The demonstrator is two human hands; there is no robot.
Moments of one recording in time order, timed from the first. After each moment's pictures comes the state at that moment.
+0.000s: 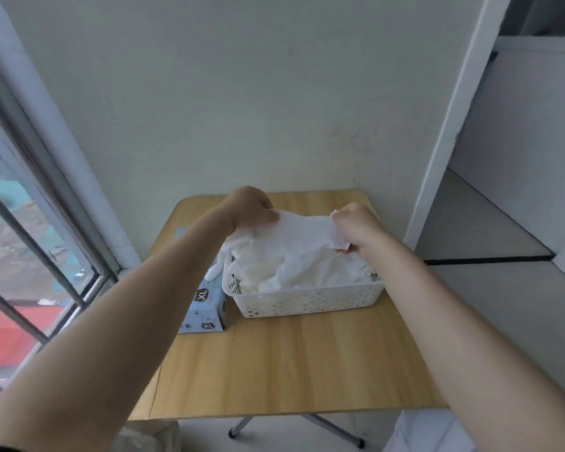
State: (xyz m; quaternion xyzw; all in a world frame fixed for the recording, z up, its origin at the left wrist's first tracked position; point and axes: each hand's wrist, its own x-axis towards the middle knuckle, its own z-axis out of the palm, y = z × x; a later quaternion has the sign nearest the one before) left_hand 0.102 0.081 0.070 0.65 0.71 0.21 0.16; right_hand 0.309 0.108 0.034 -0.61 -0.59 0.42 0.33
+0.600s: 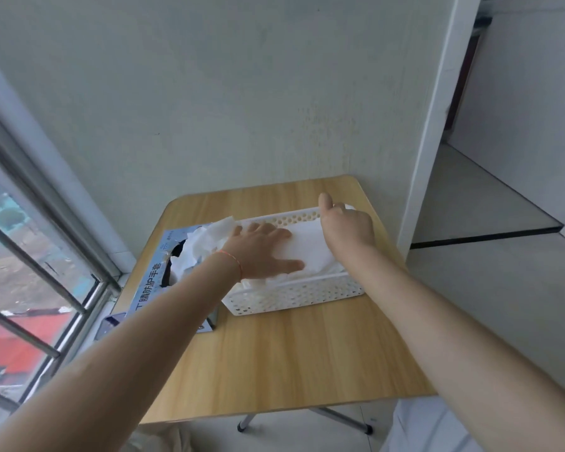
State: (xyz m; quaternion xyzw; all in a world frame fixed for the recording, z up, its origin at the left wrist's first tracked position) left_hand 0.142 0.061 0.005 0.76 0.65 -0.07 0.03; right_hand 0.321 0.103 0.001 -0.60 -0.79 -0.12 0.09
